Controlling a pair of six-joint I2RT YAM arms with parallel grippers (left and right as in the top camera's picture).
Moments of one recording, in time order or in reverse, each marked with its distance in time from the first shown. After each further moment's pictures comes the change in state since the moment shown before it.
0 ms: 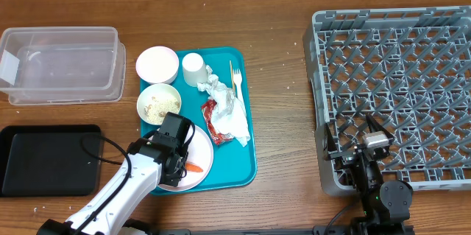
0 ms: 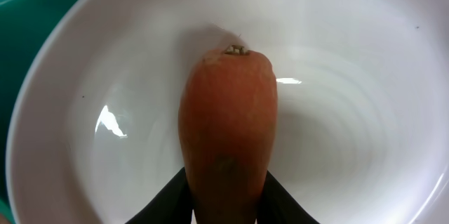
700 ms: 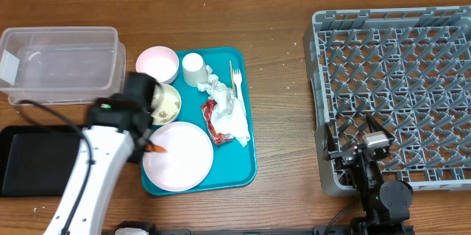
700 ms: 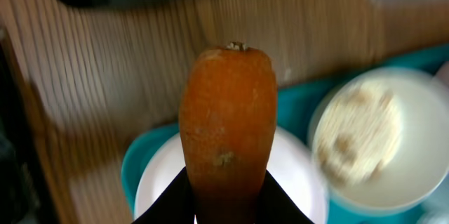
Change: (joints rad) left arm 0.254 0.008 0.509 -0.560 -0.204 0.185; right arm 0.000 0.000 0.000 0.000 0.000 0.000
